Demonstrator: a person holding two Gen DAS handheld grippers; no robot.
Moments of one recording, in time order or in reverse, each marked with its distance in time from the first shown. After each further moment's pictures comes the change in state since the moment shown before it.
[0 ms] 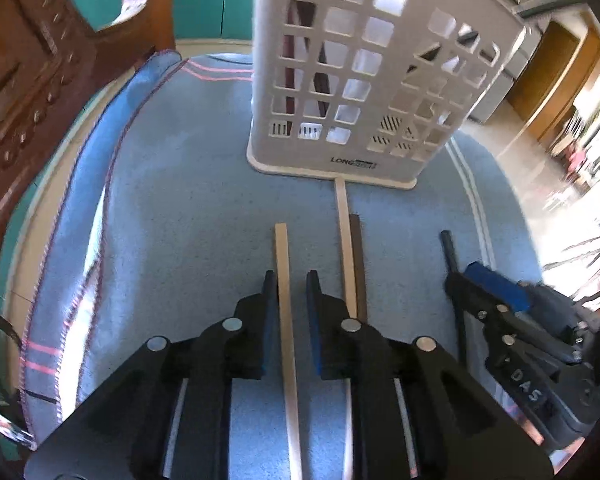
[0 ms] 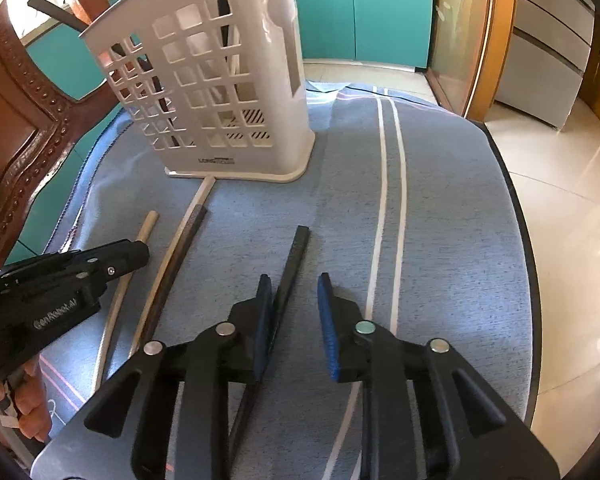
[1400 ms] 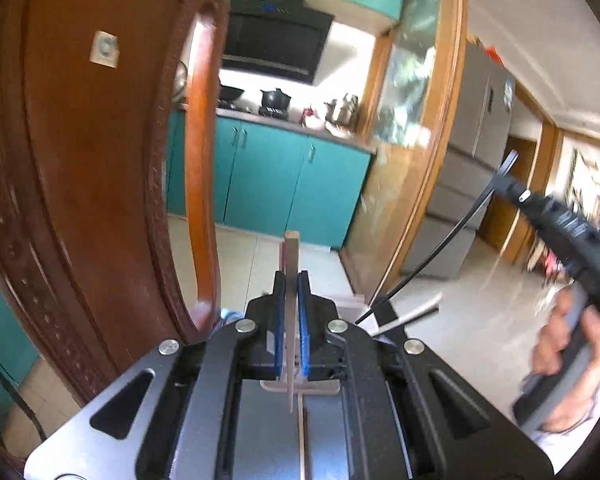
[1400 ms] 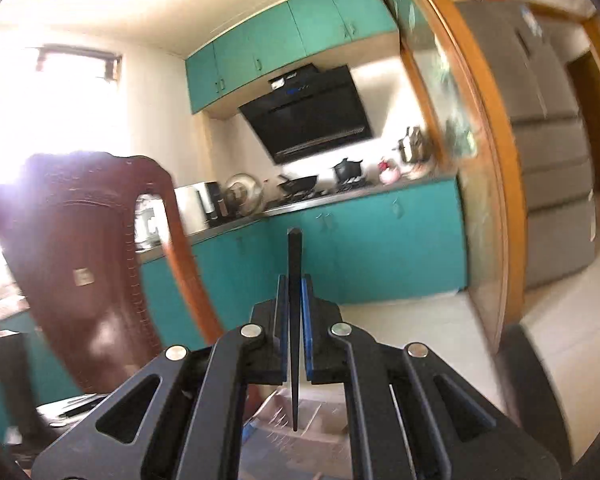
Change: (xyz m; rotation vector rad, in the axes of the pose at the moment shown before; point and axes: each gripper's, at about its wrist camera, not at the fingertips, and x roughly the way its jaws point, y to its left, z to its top) left arm -0.259 0.021 0.035 -0.080 -0.682 -0.078; right arm -0.259 0.008 0.130 0.001 -0.857 0.197
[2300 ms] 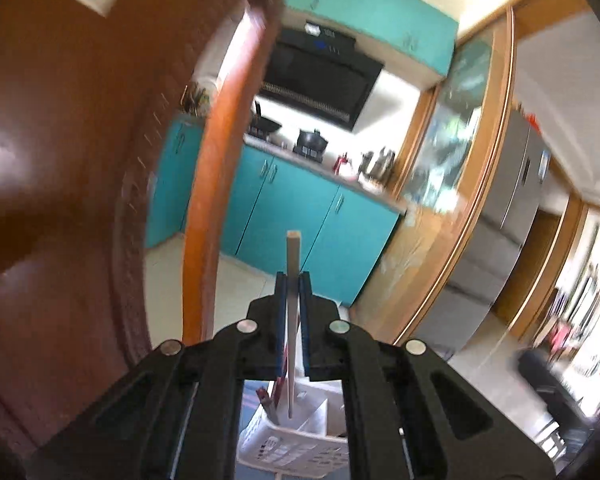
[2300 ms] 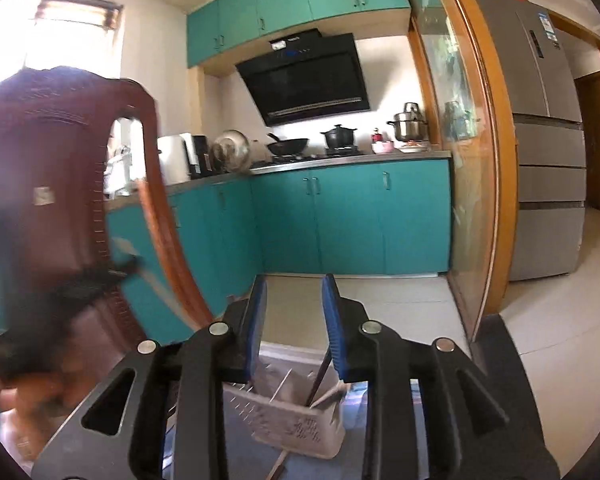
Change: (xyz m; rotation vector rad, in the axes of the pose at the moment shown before) left arm 0.075 0.007 0.004 -0.158 -0.133 0.080; right arm 0.015 -0.004 -0.058 -0.071 0.121 -0.016
